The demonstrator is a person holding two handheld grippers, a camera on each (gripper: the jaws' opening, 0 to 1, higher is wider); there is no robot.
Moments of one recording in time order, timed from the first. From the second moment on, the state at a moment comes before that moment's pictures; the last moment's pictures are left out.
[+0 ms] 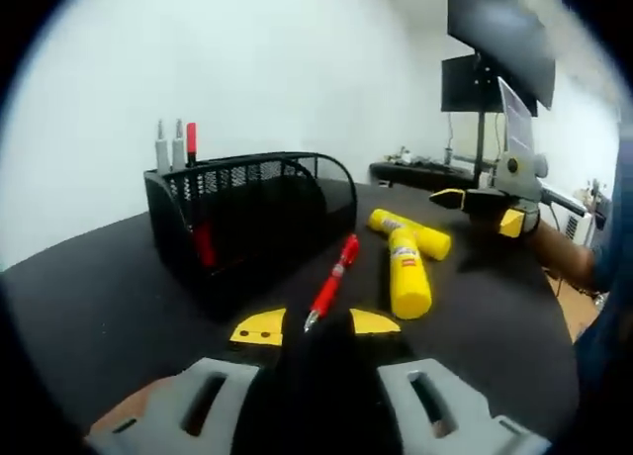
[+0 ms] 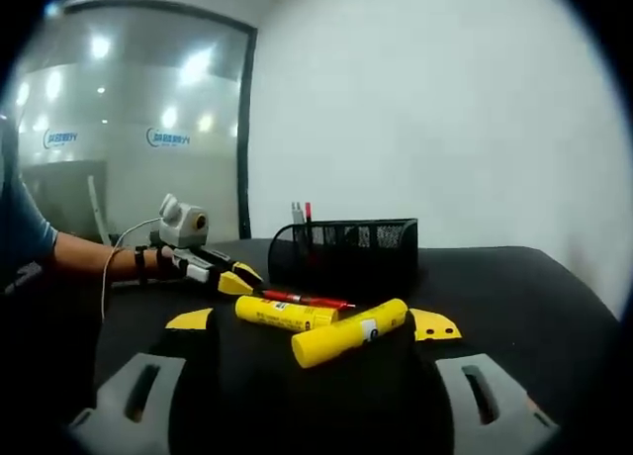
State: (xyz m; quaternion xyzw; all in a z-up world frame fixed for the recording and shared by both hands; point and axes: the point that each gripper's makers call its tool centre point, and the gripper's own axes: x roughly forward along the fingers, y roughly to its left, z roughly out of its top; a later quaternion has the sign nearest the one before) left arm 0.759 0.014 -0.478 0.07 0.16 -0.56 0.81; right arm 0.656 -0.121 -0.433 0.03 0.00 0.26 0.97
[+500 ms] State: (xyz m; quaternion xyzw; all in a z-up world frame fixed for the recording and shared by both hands) left arm 0.769 0.006 -0.492 0.09 0.16 -0.57 0.80; right arm 0.660 -0.126 -0.434 0.03 0.01 0.25 0.97
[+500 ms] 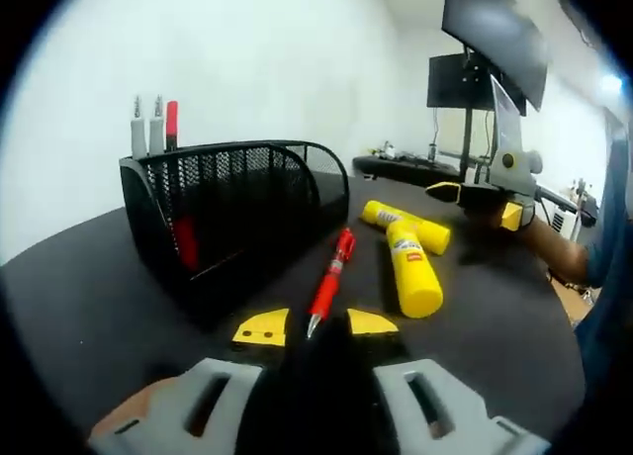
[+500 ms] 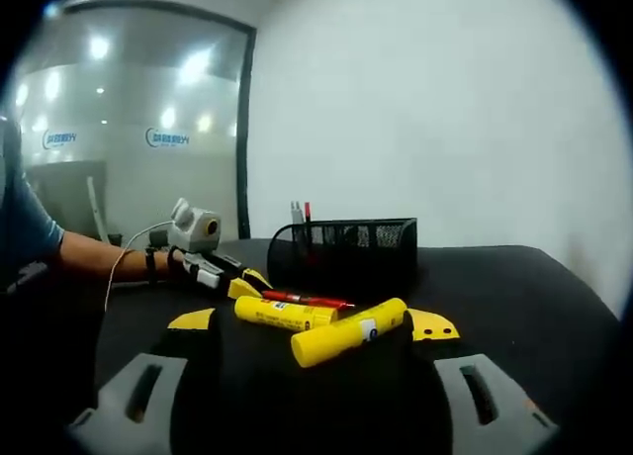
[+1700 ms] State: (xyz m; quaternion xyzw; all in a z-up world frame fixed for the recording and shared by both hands) left arm 0.745 0.025 -0.375 0.02 0.05 -0.56 0.83; right arm 0.657 -0.115 -0.438 -0.03 0.00 0.27 0.96
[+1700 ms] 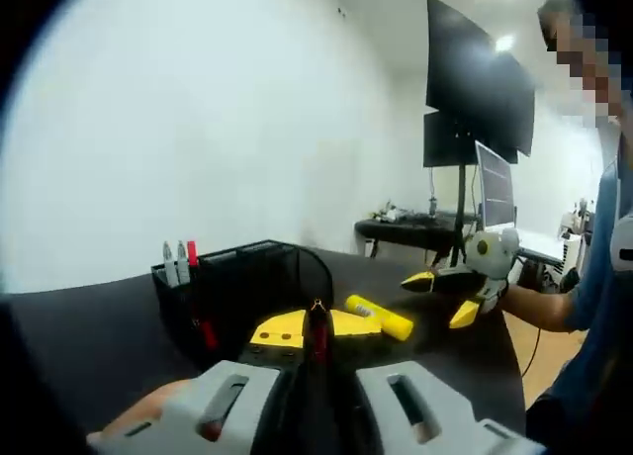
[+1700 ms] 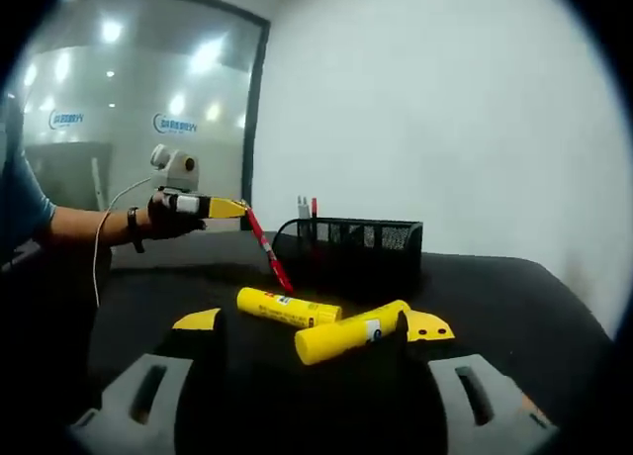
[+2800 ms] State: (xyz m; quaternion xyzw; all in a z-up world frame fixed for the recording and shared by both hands) left arm 0.741 0.024 -0.371 0.04 0.05 -0.56 0.83; right arm 0.749 0.009 -0.420 -0.11 0.02 0.33 0.94
